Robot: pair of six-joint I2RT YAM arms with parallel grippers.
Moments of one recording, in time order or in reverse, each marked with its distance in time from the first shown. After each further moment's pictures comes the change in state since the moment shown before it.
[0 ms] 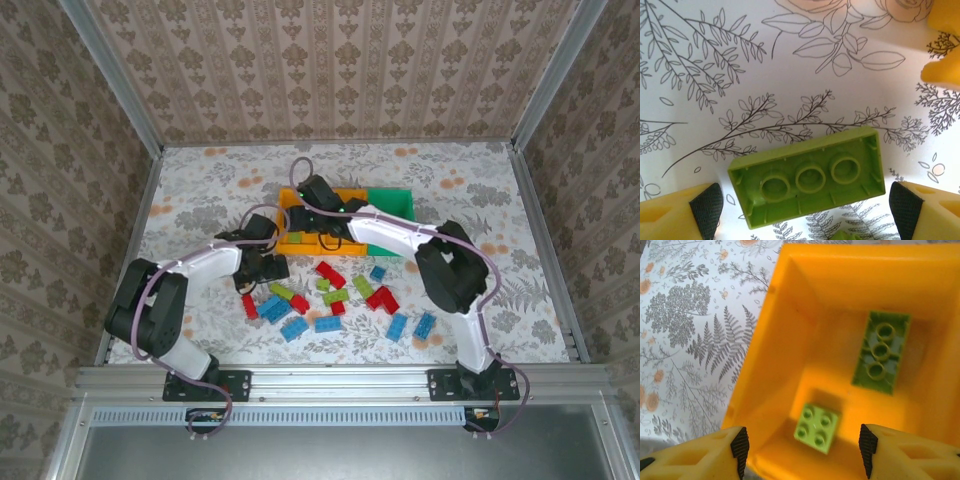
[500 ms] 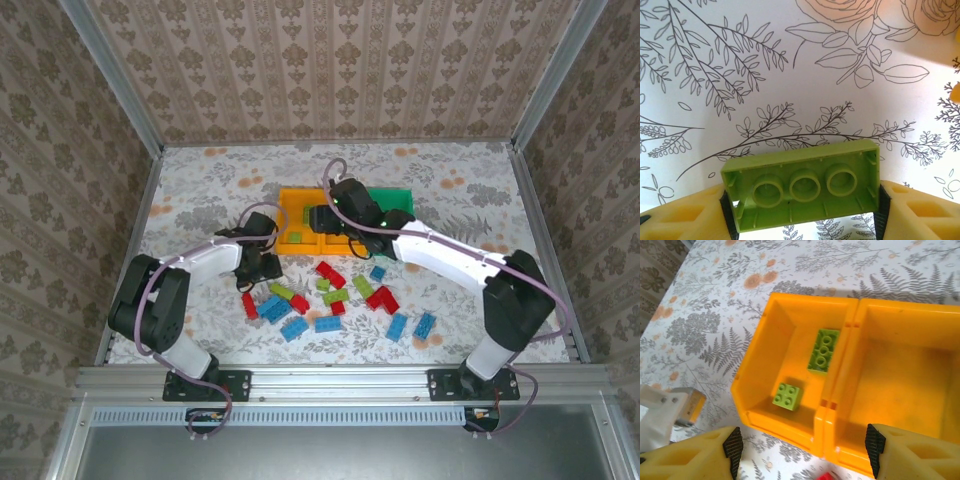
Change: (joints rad) left arm 0.021 0.024 0.017 -0.019 -0.014 -0.015; right arm 0.000 -0.402 -0.303 0.017 0.143 -0.074
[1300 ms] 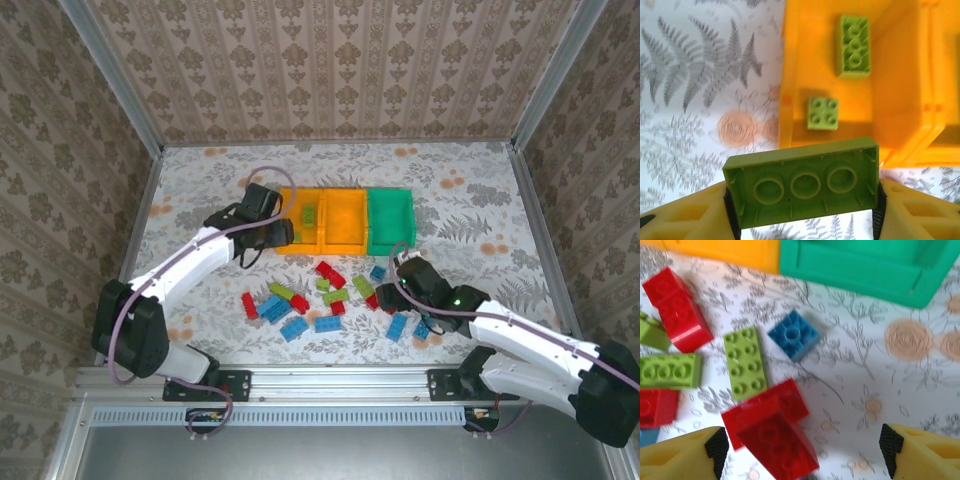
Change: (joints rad) left arm -0.075 -0.132 0.238 -0.009 -0.058 0.175; right arm 0.000 -0.692 -0.767 -0.151 0.039 -0.088
